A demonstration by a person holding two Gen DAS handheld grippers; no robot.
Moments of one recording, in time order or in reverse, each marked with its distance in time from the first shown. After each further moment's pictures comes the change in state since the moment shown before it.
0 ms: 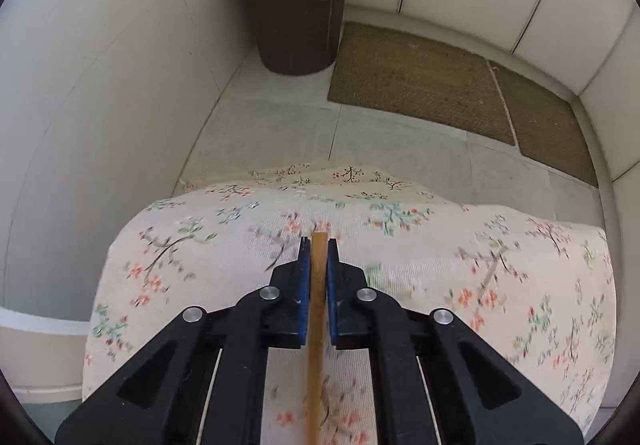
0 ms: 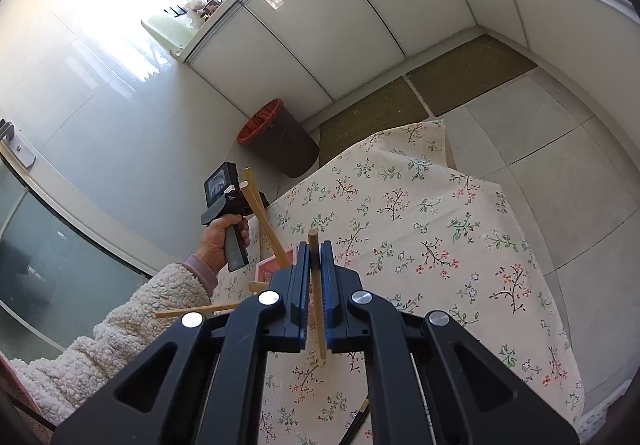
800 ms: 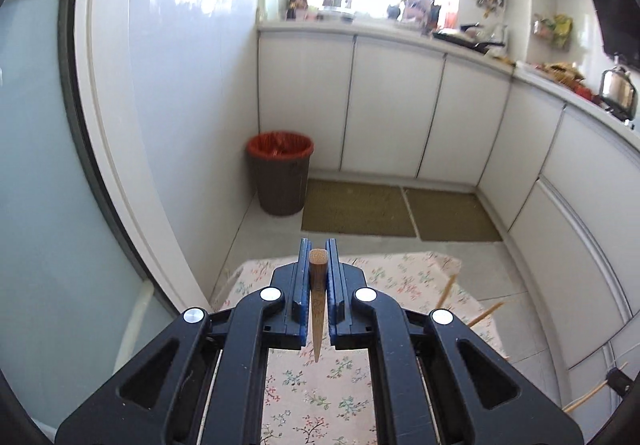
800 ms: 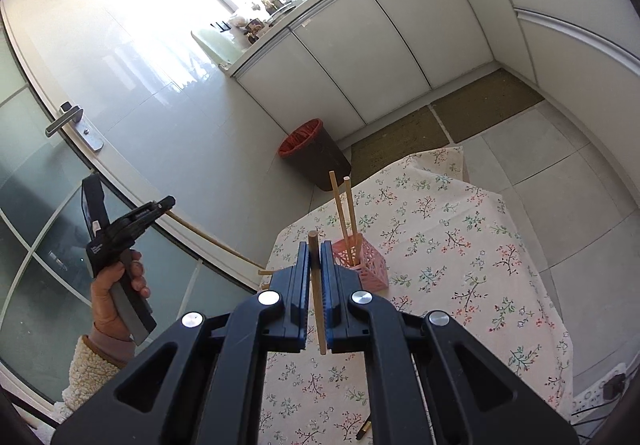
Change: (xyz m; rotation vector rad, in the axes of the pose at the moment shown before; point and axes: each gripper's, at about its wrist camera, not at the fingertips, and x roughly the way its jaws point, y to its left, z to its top) left arm -0.419 0.040 -0.157 0.070 -0.547 -0.133; right arm -0.135 0.081 -0.038 -0.073 -0.086 0.063
